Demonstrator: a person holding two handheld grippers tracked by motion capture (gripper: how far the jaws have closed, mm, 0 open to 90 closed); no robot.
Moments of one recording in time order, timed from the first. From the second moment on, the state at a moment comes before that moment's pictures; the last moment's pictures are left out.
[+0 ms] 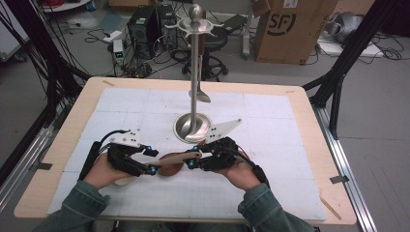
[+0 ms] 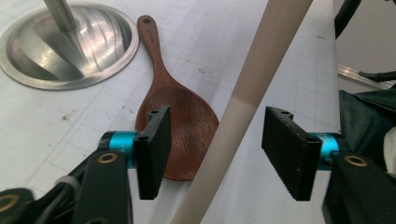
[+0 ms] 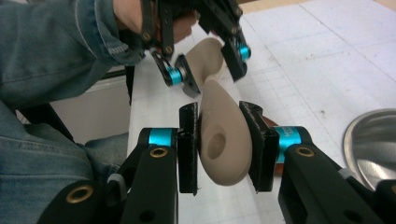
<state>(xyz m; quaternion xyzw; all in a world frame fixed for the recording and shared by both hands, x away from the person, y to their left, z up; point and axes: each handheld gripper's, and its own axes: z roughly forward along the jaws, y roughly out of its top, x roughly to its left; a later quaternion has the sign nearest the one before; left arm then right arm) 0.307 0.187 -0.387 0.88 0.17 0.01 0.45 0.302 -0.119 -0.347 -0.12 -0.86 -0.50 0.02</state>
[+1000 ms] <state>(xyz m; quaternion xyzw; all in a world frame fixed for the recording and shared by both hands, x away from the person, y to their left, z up) 0.303 0.180 -0.383 0.88 0.13 -0.02 0.46 0.310 -0.120 -0.346 -0.17 -0.82 -0.54 0.03</state>
